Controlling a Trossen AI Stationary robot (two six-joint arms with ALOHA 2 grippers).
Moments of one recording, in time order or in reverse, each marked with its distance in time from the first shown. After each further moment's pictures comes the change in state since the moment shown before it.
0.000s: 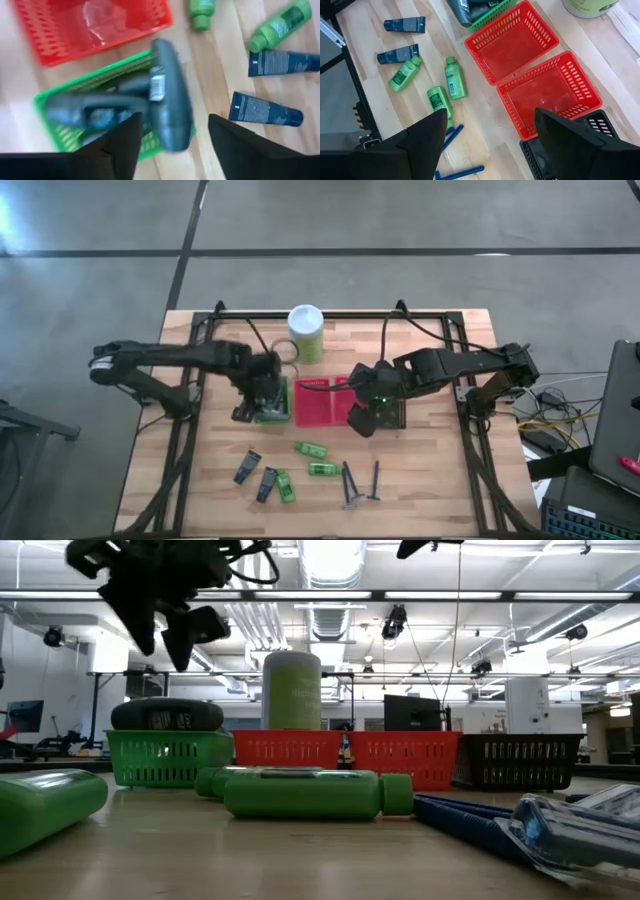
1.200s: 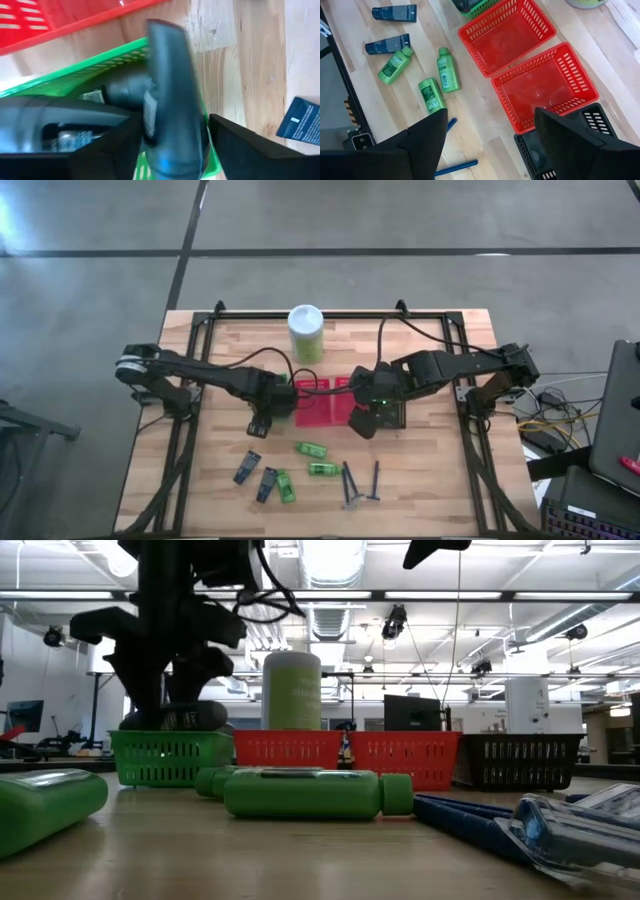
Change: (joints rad) left arm -0.126 0.215 -0.046 0.104 -0.226 -0.155; right arm 0.000 0.000 -0.035 -0.009 -0.005 -0.008
